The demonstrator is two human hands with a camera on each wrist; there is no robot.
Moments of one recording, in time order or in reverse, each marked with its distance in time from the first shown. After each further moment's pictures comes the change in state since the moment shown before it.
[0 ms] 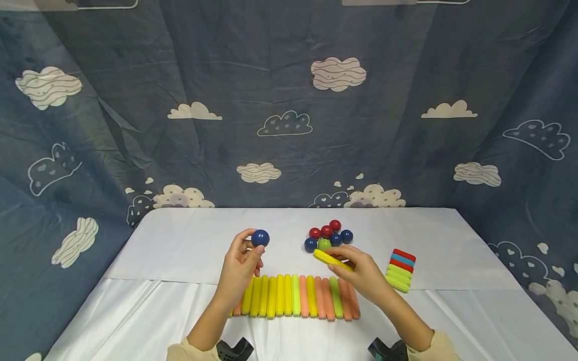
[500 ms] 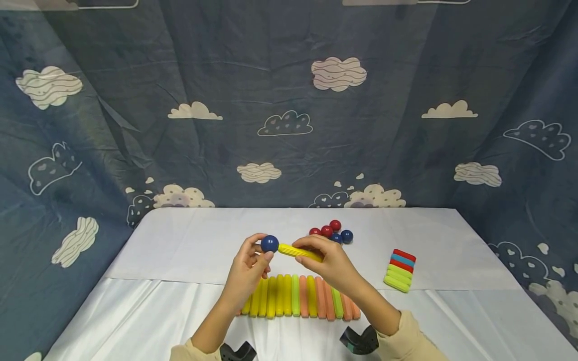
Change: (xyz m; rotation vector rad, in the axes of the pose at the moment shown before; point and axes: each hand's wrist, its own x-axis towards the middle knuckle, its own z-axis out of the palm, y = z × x) left_hand -0.004 -0.005 0.009 0.028 -0.034 -0.043; right_hand 0.018 -0.075 0.020 0.165 -0.070 -0.211
